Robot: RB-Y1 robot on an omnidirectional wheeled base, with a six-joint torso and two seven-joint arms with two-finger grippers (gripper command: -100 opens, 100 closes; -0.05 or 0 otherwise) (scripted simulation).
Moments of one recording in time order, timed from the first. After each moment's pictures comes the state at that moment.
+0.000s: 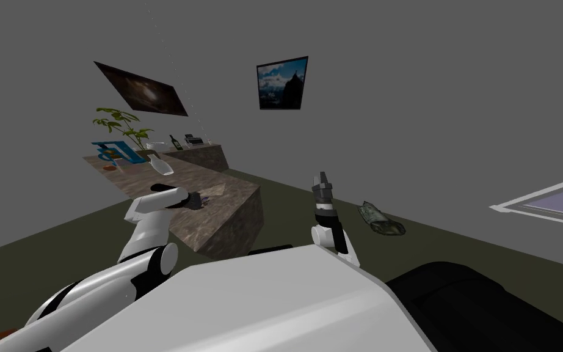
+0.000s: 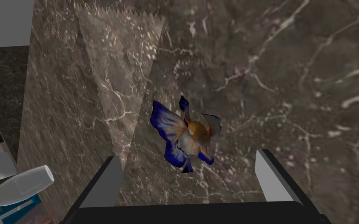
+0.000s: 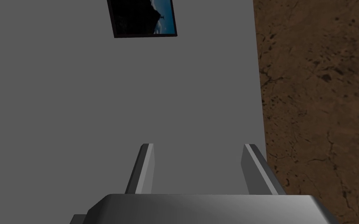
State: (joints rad) left arm -0.44 0.49 0.50 -1.22 0.27 1.19 0.00; right arm 0.47 -0.05 0.03 -2.31 -0.05 -0.35 0.07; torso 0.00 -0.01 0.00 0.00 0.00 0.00
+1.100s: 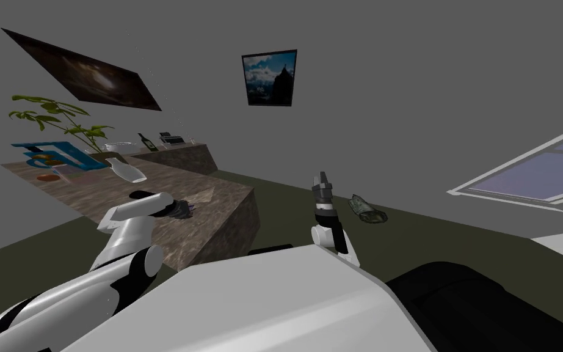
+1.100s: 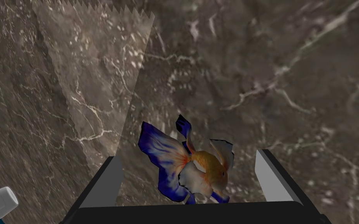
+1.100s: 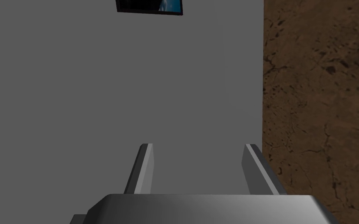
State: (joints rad) left arm -0.43 0.59 0.57 -1.05 0.31 1.20 -0.02; right arm 0.47 -0.05 0.03 -2.31 -0.05 -0.35 0.07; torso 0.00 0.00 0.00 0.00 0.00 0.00
